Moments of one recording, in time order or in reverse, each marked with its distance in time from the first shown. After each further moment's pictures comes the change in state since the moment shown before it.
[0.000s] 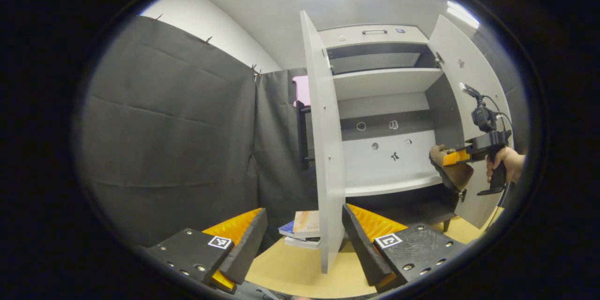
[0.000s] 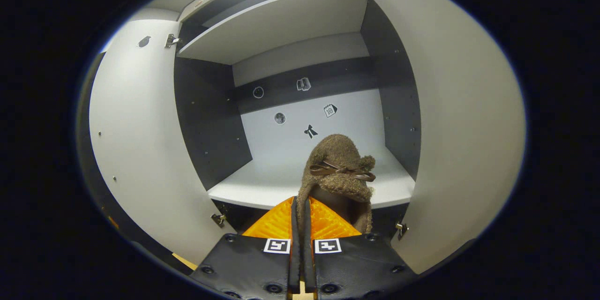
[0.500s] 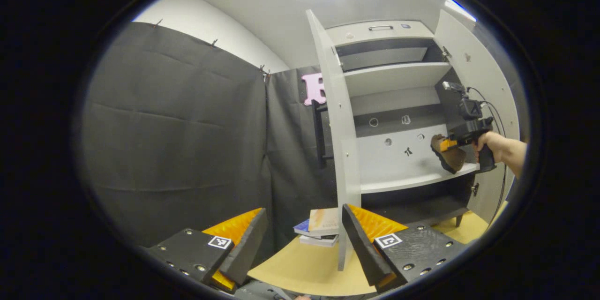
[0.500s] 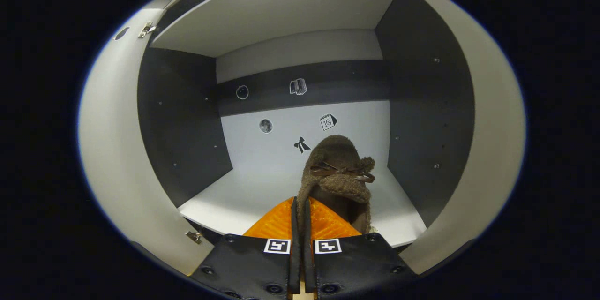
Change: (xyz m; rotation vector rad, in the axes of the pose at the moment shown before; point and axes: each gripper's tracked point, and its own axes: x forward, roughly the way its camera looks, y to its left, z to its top) left arm -0.007 0.024 0.000 0.036 0.015 0.075; right arm 0.090 -0.019 0.033 -0.079 0.040 -0.085
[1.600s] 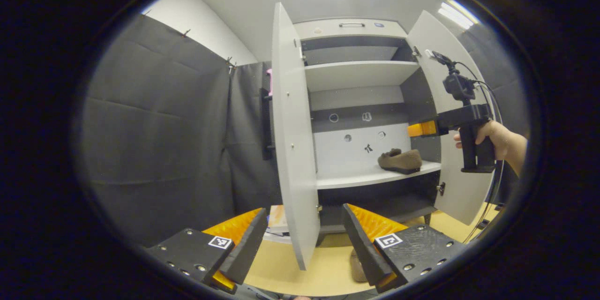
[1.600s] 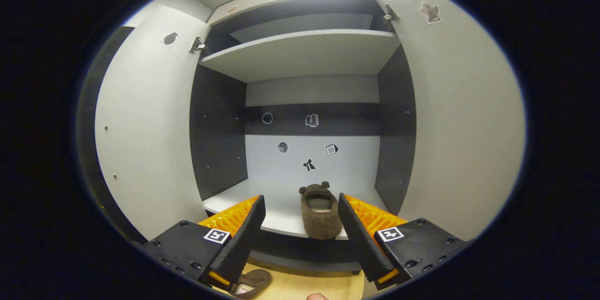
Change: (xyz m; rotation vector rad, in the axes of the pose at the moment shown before) left arm 0.004 -0.089 -0.017 -0.037 0.028 -0.282; right arm -0.146 0.021 0.014 -0.102 -0.209 0.028
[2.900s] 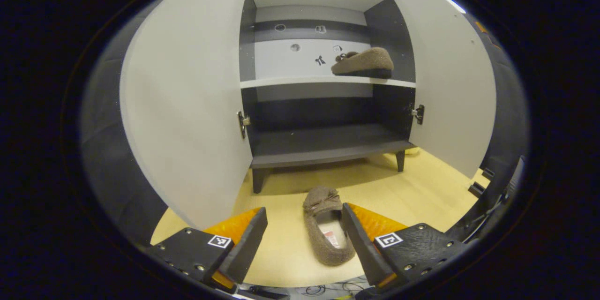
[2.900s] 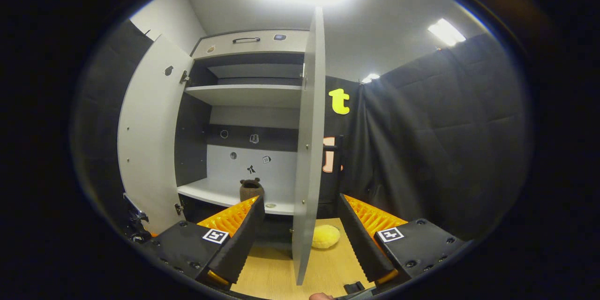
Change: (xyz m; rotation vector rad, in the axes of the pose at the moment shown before) left arm 0.078 -0.111 -0.226 -0.019 0.437 -0.294; right arm -0.227 -0.117 0.017 -0.062 -0.103 -0.308
